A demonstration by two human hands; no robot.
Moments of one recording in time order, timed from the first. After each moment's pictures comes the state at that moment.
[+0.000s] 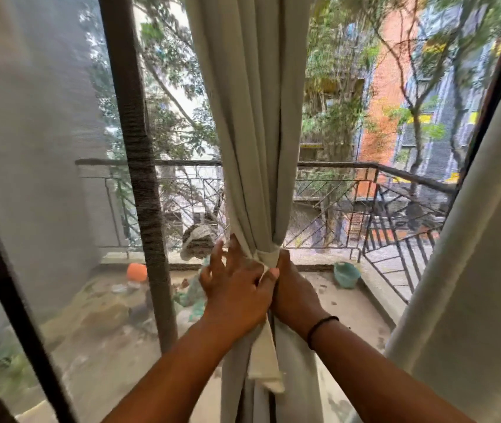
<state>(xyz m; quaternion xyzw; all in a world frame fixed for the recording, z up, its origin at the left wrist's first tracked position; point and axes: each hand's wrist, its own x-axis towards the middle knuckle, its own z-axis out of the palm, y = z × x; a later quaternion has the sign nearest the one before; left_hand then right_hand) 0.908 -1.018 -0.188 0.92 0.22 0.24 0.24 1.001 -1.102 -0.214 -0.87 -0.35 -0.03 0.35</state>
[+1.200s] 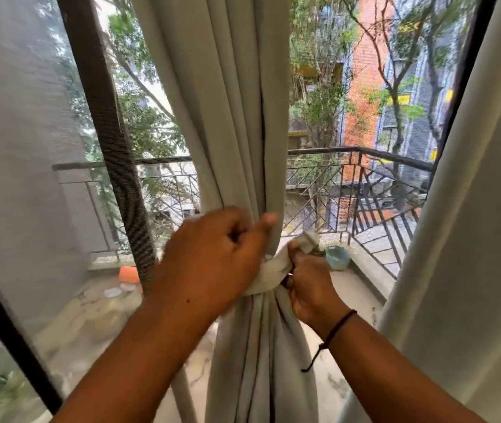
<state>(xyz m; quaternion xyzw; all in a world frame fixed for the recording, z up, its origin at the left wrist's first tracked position) 0.831 -1.055 -0.084 0.90 0.12 0.36 0.21 0.995 -1.114 -0.199 -0.50 -0.06 0.17 0.85</state>
